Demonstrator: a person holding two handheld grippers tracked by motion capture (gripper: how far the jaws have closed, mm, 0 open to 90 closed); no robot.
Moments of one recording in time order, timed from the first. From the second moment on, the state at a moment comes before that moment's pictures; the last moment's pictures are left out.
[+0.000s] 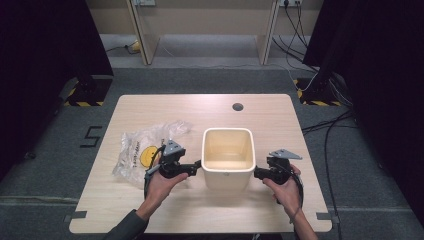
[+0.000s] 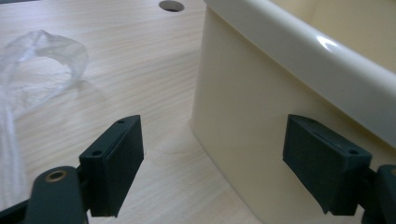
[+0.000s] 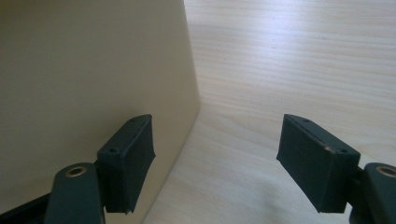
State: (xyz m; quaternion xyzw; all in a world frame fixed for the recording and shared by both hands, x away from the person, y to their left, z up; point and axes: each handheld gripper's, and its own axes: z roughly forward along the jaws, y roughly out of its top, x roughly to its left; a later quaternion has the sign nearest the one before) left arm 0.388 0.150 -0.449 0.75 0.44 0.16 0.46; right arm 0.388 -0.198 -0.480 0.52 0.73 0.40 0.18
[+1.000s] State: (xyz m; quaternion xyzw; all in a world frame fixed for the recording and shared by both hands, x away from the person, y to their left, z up) left arm 0.425 0.172 -0.449 0.73 0.48 0.17 0.45; right arm 0.439 -0.167 -0.482 0.53 0.72 0.41 0.17
